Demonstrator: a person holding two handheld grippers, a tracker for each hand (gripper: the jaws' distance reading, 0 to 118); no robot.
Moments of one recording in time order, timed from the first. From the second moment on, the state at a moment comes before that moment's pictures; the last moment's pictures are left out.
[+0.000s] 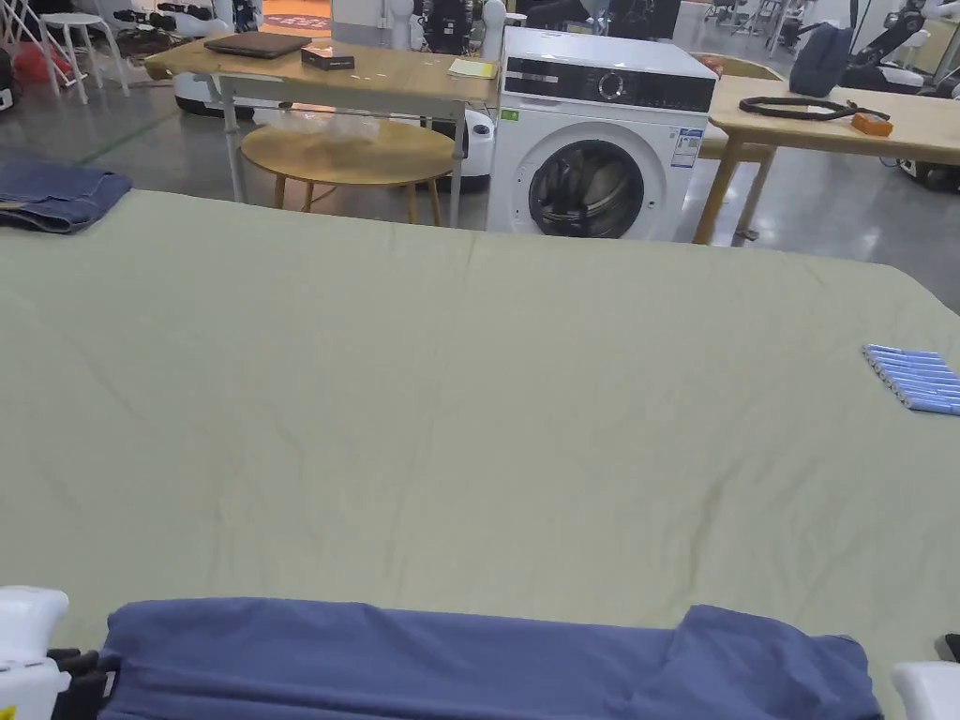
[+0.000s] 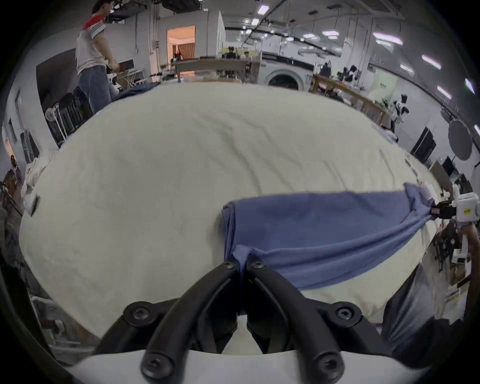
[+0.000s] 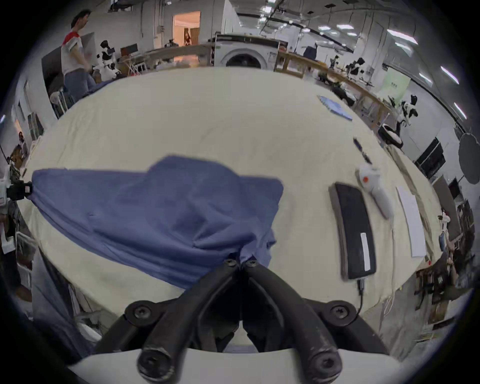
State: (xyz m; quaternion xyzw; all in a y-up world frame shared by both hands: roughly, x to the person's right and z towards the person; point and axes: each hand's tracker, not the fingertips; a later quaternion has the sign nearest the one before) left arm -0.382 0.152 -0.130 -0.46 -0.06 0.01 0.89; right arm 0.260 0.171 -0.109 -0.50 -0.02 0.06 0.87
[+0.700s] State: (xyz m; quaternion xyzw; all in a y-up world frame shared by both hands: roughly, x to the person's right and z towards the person) left arm -0.343 0.201 -0.147 -0.37 -0.04 0.04 0.93; right arm 0.231 0.229 -0.118 -0.34 -0.07 0.05 0.94
